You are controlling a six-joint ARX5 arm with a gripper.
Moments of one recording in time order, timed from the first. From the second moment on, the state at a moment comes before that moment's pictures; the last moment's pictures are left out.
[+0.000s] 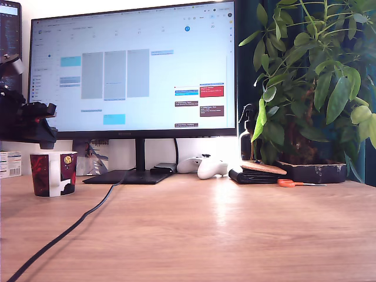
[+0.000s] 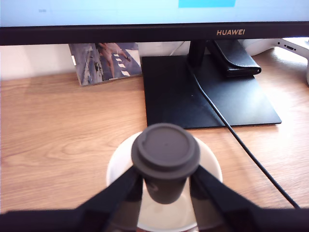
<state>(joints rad) 0.00 1.67 0.84 0.42 0.28 0.03</state>
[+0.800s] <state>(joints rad) 0.00 1.47 0.84 0.26 0.28 0.06</state>
